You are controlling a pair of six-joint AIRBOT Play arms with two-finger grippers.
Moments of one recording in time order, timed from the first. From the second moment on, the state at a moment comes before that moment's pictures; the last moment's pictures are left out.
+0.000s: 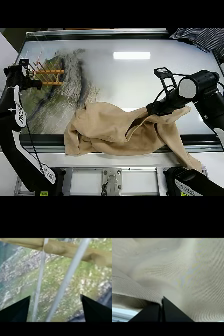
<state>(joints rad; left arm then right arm) 0.30 -2.08 1.95 1.84 -1.07 -1.52 0.38 -1.12 1.30 -1.54 1.56 1.74</state>
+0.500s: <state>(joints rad) 0.33 -2.15 1.97 1.86 -1.02 -1.53 0.38 -1.12 1.30 -1.54 1.56 1.74</state>
